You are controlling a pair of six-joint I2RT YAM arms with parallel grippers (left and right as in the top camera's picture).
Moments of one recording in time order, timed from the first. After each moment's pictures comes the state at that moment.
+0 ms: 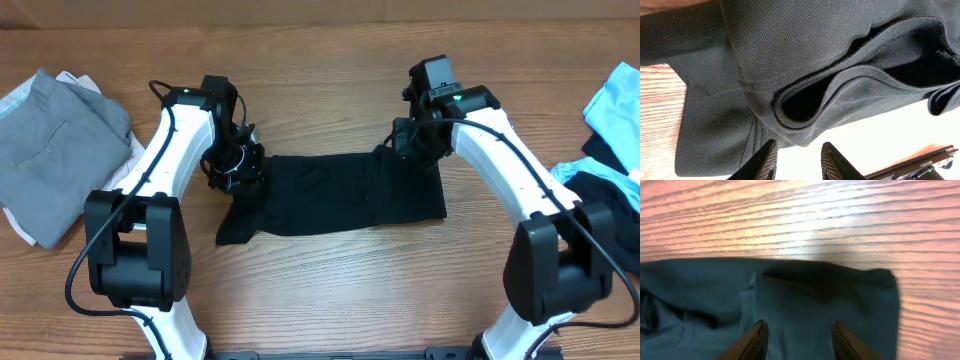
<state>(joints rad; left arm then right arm) -0.12 1.95 1.49 -1.22 0.37 -0.18 0.27 1.88 1.47 -0.90 -0.09 0.26</state>
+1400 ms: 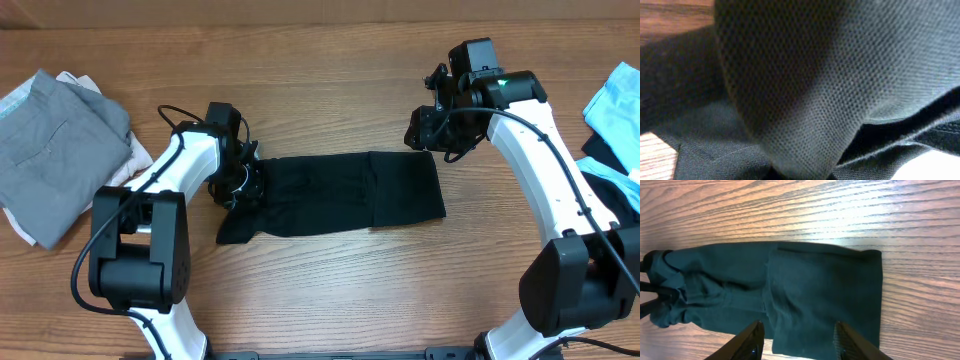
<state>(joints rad) -0.12 1.95 1.23 -0.89 0.34 -0.16 0.16 1.80 1.57 -1.08 -0.27 0.17</state>
